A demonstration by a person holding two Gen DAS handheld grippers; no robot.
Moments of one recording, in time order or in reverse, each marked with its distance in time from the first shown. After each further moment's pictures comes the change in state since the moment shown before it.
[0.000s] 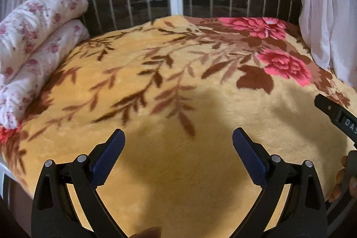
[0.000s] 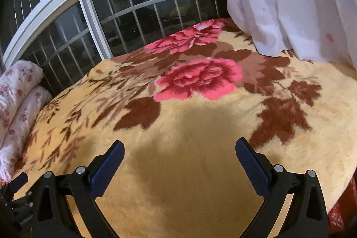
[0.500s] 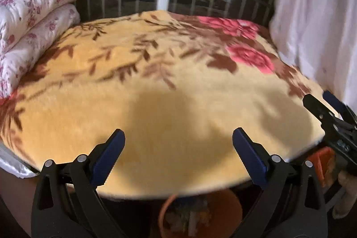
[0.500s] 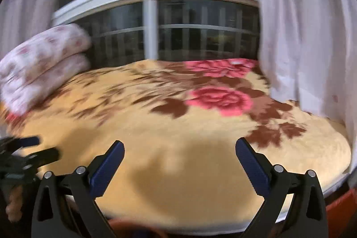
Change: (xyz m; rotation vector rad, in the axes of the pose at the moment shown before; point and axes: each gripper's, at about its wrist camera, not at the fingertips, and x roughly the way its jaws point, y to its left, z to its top) left arm -0.073 0.020 -0.045 -0.067 0.005 -0.154; right arm -0.099 0.012 -0.027 -0.316 -0.129 0.096
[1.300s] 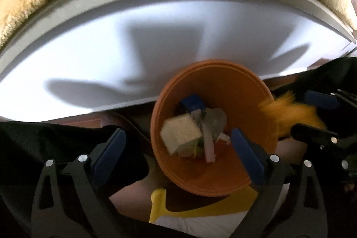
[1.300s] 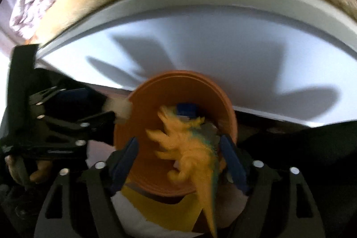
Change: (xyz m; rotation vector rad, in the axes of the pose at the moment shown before) left arm 0.079 -0.002 -0.182 0.151 0.521 -0.029; right arm 0.029 0.031 -0.212 0.014 0.742 0.369
